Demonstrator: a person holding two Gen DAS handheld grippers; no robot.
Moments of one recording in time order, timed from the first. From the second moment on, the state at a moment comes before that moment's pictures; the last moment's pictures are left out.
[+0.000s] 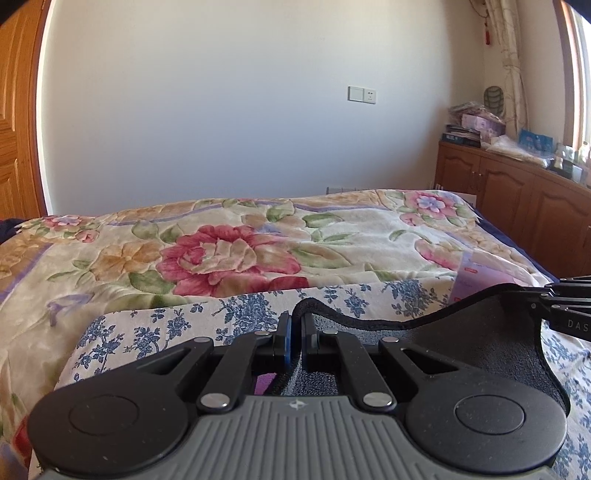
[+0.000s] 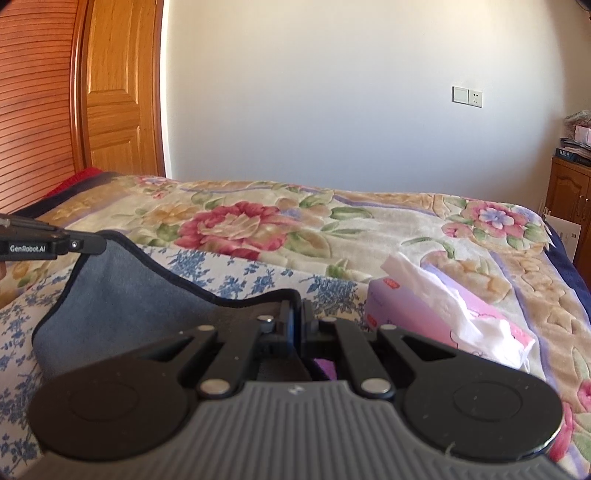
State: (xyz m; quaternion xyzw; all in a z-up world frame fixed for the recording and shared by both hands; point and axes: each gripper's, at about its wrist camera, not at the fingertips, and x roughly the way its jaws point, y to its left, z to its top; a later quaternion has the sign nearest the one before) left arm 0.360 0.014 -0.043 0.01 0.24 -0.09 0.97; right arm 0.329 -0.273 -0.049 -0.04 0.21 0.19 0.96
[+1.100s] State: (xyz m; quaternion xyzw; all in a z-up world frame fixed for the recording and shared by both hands) left arm 0.411 0.010 -0.097 0.03 0.31 -0.06 0.95; right arm 0.368 -0.275 -0.091 -0.04 0.27 0.16 0.95
